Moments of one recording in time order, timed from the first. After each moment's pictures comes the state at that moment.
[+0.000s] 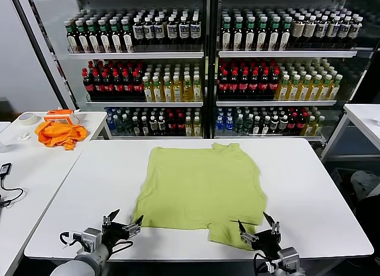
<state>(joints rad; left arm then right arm) 1.49 -0.97 -0.42 -2.08 -0.54 0.52 -0.16 -1.63 1.05 0.34 2.17 0.33 -0.37 0.23</state>
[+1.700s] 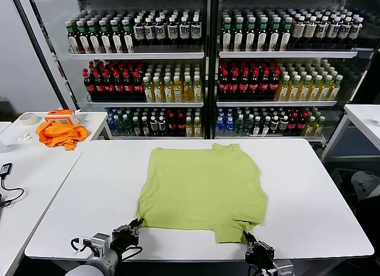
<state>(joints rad) 1.46 -0.99 -0.34 -2.03 -0.57 0.48 -0.16 -1.65 1.05 0.33 2.14 0.43 -0.37 0.23</state>
